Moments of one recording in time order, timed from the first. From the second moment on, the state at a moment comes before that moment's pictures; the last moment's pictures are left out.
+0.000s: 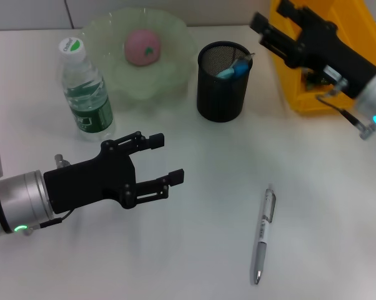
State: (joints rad) left arm -0.43 -2.06 0.97 0.33 1.58 1.54 -0.90; right arm 0.60 2.08 -0.99 -0.19 -1.01 -1.34 0.85
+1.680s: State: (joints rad) left arm -0.43 -2.06 1.11 0.34 1.58 1.67 -0.90; right arm 0.33 2.00 -0.91 -0.53 -1.72 -1.74 0.97
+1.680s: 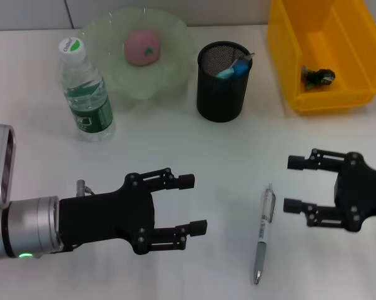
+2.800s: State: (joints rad) left arm -0.43 -2.07 1.09 0.33 1.57 1.63 -0.91; right arm 0.84 2.07 -1.18 -1.06 -2.49 -1.87 1.37
